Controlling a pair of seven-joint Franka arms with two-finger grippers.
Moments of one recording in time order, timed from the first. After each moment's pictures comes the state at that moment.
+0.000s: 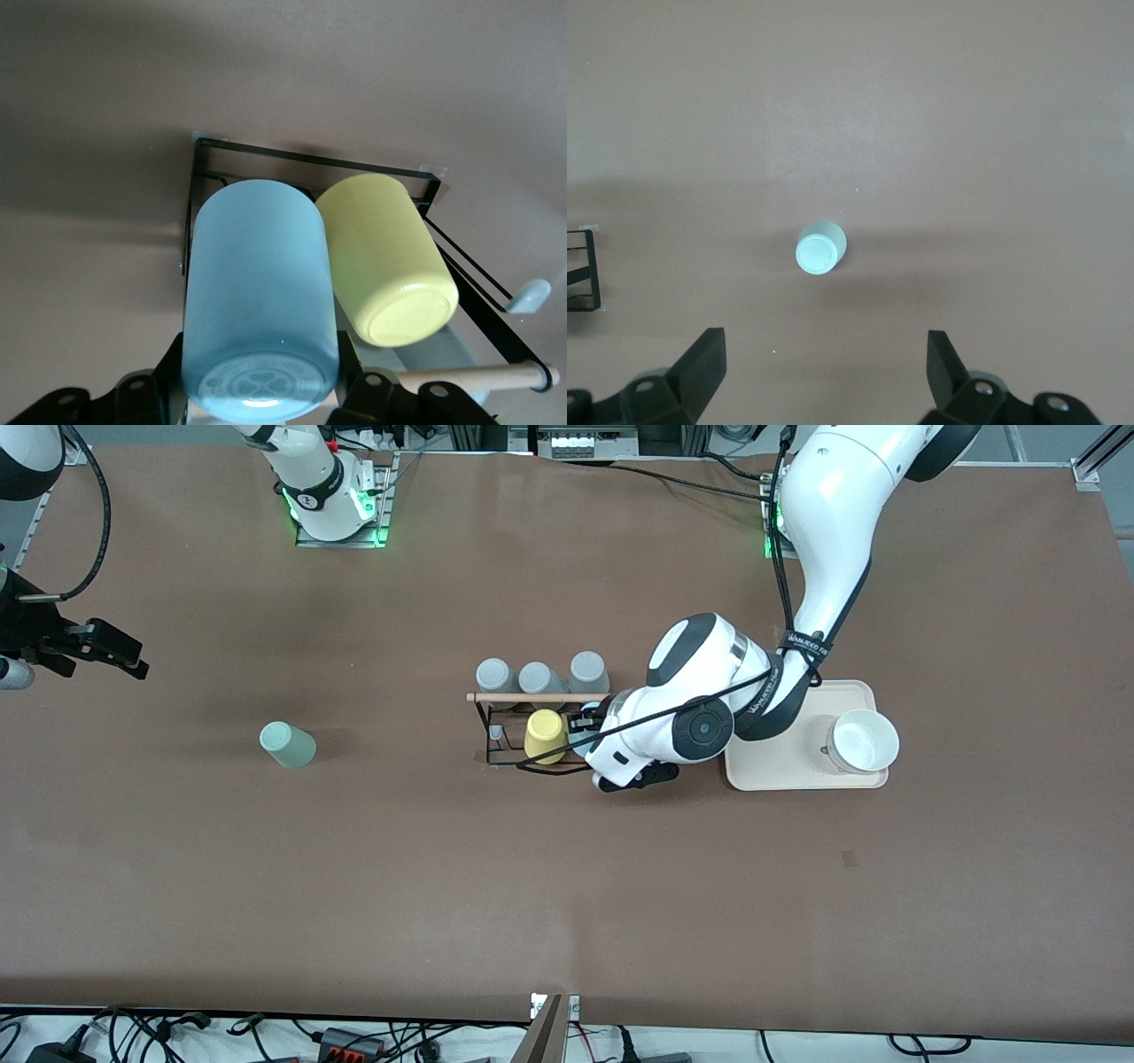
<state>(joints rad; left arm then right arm) -0.38 0.77 -0.26 -1.24 -0.33 1.83 -0.70 0.00 -0.01 -0.08 -1.75 0.00 1.78 -0.05</state>
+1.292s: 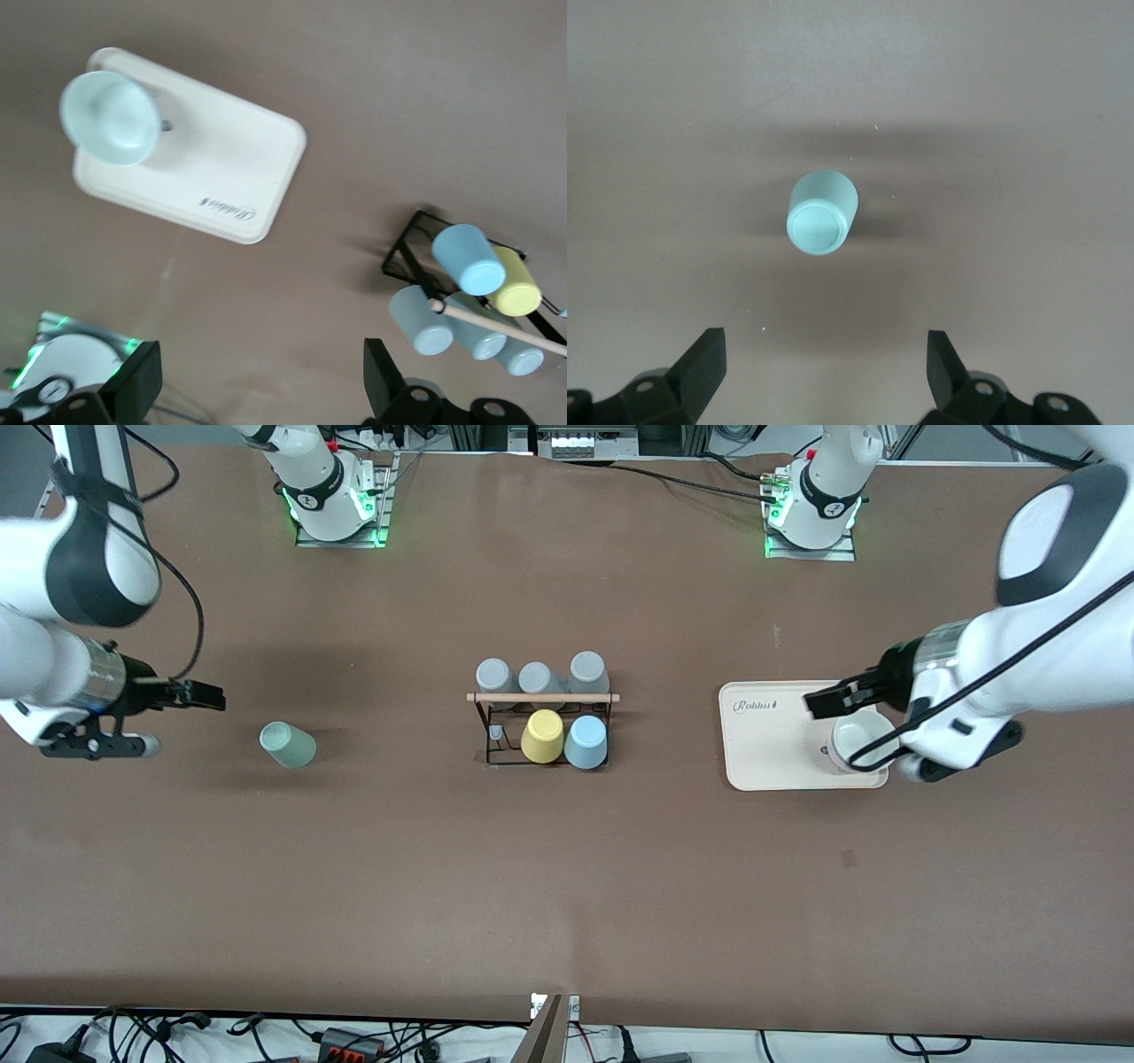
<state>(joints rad) -0.02 0.45 -0.20 -1.07 -0.16 1.23 -0.69 0.03 0.24 -0.07 -1.77 0.00 1.79 -0.04</state>
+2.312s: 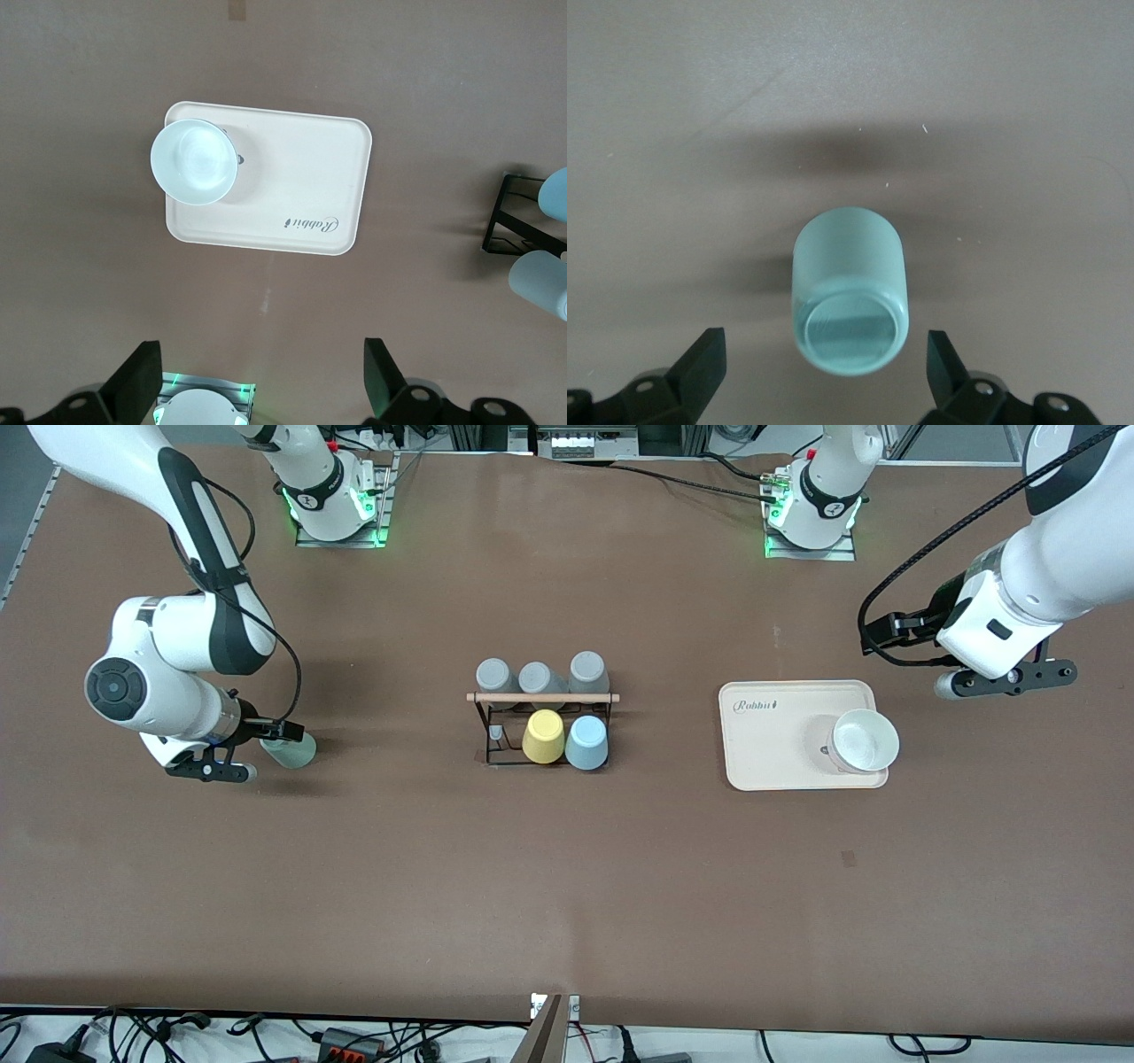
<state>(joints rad) 0.03 0.10 -0.19 -1.55 -0.05 1.44 -0.32 0.10 0.35 -0.07 -2.05 0.00 2.24 0.12</state>
